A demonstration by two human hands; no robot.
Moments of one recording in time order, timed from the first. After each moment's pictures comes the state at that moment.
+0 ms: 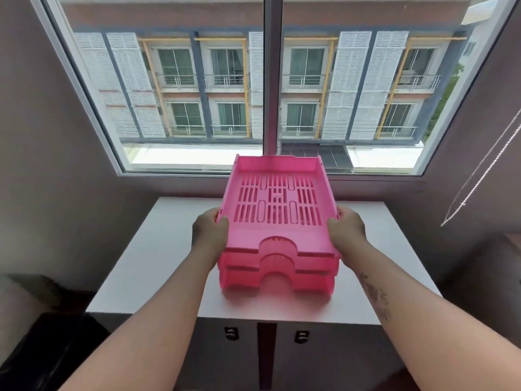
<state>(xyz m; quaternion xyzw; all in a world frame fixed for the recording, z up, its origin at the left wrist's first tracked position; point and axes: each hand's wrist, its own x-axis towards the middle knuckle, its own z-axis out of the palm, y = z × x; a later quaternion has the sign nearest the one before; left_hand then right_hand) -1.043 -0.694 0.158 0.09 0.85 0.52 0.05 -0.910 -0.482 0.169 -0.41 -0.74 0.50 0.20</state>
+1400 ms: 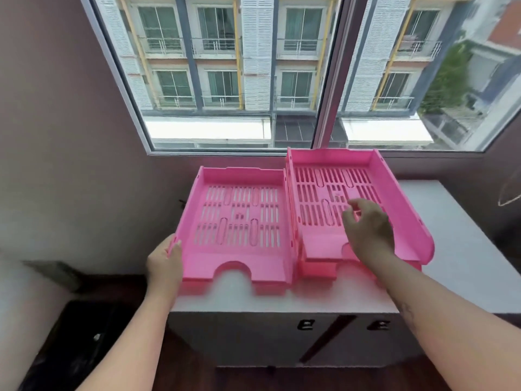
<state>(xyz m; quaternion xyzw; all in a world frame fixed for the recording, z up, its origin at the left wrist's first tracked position) -1.156 -0.911 0.054 -0.03 0.81 0.59 0.04 -0.991 -0.596 0.127 -0.37 -0.86 0.23 0.26</state>
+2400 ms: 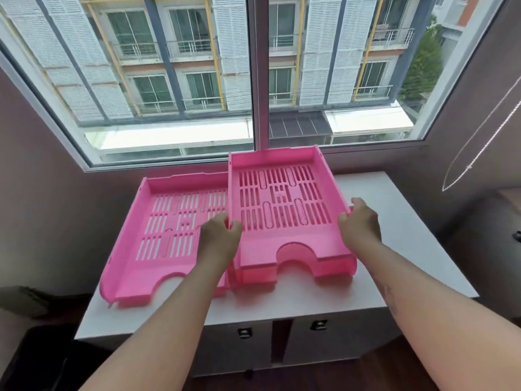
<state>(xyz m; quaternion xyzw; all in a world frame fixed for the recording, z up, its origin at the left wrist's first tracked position) -1.067 -0.687 0.118 0.18 0.91 0.38 0.08 -0.928 -0.469 0.115 -0.49 -0.80 0.29 0.18</state>
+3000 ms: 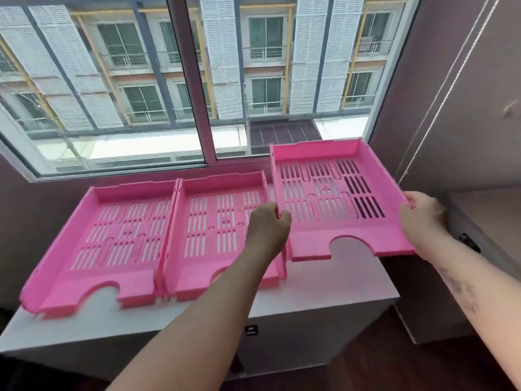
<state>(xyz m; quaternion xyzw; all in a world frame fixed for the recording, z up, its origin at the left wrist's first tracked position) -0.933 -0.502 0.146 0.29 0.85 0.43 0.11 -0.763 -0.303 0.161 -0.52 -0.75 0.29 0.28</state>
